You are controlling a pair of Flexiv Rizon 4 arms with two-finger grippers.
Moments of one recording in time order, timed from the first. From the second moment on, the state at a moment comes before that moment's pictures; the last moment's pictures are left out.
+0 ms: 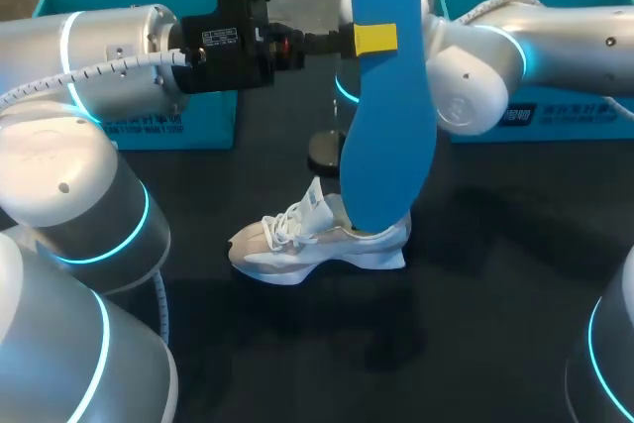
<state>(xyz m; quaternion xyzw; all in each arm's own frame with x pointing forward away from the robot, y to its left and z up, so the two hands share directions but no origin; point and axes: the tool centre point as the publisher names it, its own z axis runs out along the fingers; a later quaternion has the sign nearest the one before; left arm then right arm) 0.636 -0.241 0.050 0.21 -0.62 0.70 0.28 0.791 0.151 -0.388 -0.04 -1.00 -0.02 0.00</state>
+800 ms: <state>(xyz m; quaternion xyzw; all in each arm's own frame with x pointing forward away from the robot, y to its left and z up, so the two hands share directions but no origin) 0.636 -0.241 0.050 0.21 -0.62 0.70 0.28 0.774 0.148 -0.383 -0.14 -0.99 -0.03 0.08</state>
